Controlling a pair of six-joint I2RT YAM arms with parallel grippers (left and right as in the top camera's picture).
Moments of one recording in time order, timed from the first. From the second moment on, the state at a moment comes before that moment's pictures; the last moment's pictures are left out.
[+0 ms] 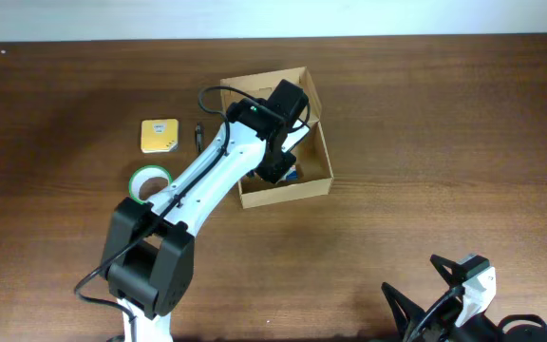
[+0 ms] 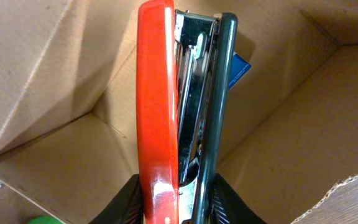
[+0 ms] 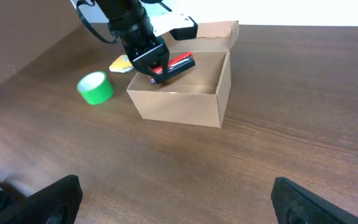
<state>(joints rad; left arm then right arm) -0.58 1.99 1.68 -1.07 -0.10 0.18 0.67 0.13 0.80 -1.07 0.08 0.29</state>
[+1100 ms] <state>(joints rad) -0.49 1.97 2.02 -1.41 -0.27 0.05 0.67 0.13 0.80 -1.07 0.08 0.29</state>
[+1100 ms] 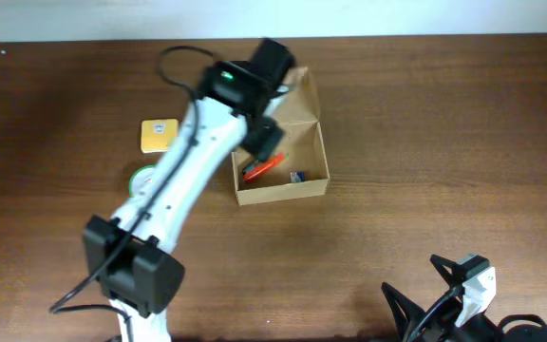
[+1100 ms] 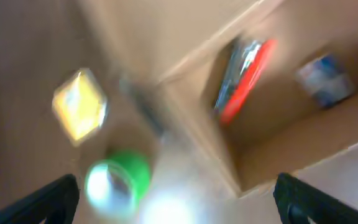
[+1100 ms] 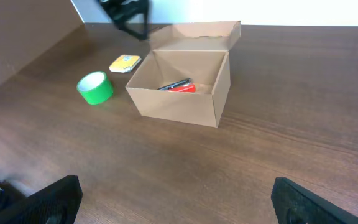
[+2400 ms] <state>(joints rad) -0.24 1.56 1.06 -0.86 -0.19 -0.12 0.67 0.13 0.80 -1.07 0.08 0.29</state>
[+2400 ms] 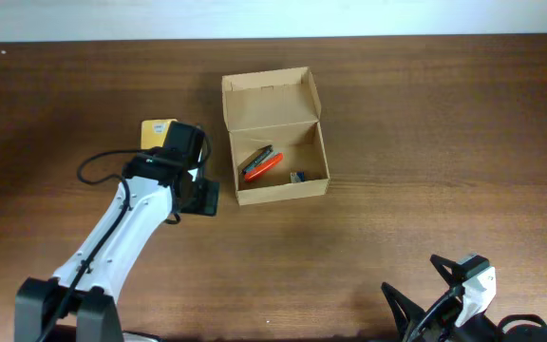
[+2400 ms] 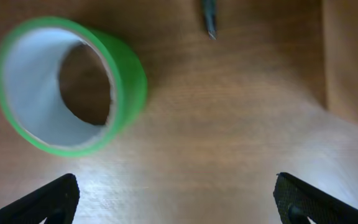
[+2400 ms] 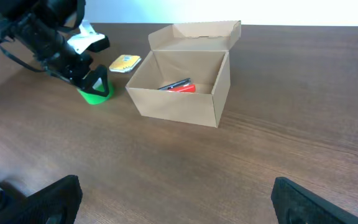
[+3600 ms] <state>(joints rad) -0.09 1.80 1.12 -0.82 -0.22 -0.07 0.67 0.13 0.80 -1.07 0.08 0.29</state>
